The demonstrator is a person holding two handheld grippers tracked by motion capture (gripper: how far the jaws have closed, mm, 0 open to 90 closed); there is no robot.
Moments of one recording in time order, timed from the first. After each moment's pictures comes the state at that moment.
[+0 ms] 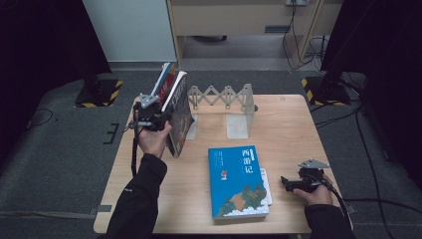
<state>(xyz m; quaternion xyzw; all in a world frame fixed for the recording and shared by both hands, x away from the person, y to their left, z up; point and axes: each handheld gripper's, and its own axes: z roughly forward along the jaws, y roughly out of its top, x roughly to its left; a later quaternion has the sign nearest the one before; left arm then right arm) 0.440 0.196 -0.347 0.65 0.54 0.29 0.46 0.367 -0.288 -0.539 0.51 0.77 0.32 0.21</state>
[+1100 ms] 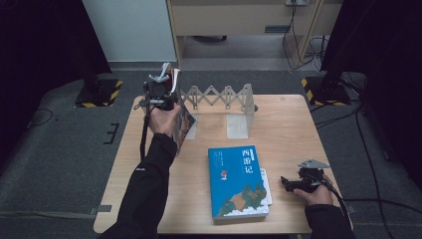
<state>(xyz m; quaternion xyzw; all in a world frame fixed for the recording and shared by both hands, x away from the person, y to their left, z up) 0.483 0.176 -0.316 0.65 0.59 0.30 0.38 0.367 -0.288 -0.539 0.51 0.77 0.32 0.21</state>
